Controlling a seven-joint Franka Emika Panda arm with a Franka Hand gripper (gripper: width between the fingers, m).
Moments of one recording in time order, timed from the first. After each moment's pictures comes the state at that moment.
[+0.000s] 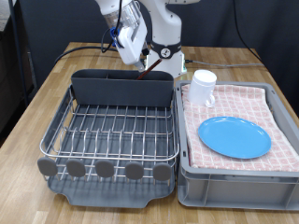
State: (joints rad) arm 0.02 -0.35 -0.36 -2.68 0.31 2.20 1.92
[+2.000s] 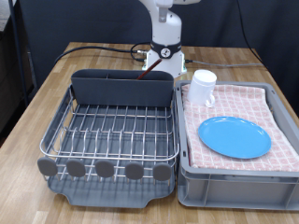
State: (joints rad) arm -0.02 -0.51 0.01 -2.44 -0.06 1.92 2.37
